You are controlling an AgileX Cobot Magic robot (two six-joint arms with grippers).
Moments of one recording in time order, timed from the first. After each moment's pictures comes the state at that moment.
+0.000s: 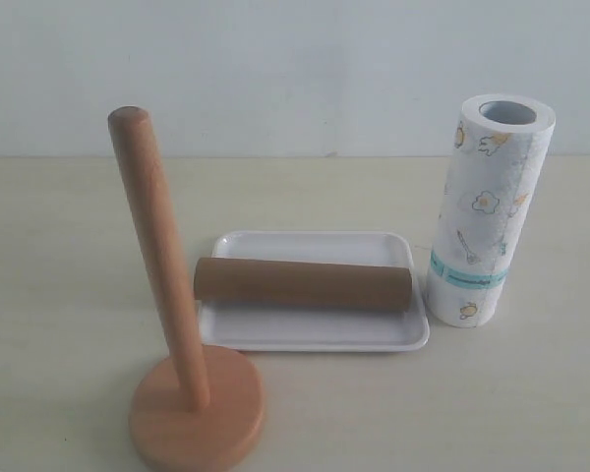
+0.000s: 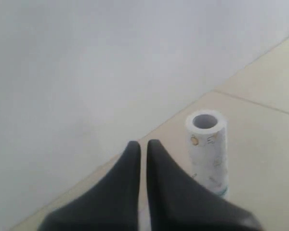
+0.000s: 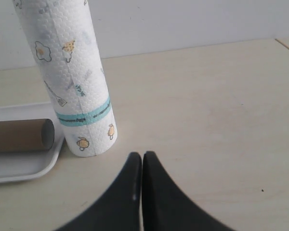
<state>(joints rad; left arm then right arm) -1.01 0.98 -1.17 0.67 0.55 -0.48 0.08 0.00 0.00 -0.12 0.33 0.25</state>
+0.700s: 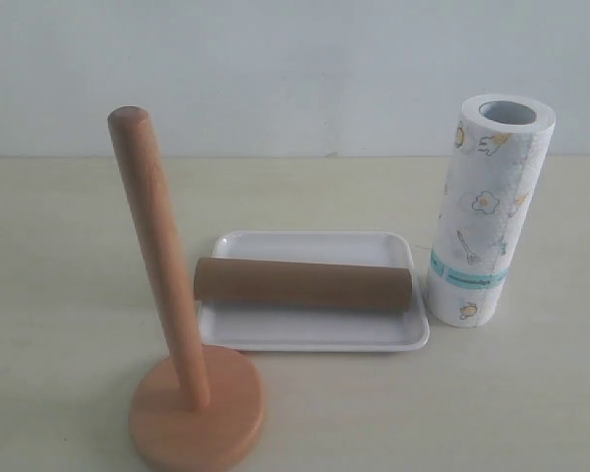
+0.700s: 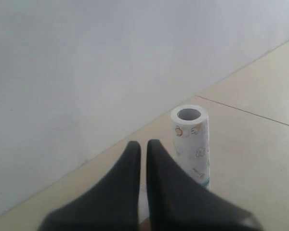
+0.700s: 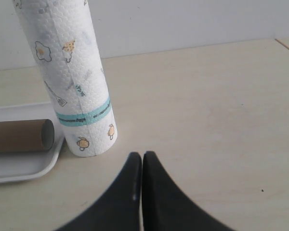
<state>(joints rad) -1.01 0.81 -0.98 0.66 0.47 -0.55 0.08 0.00 0.00 -0.12 0.33 0.25</state>
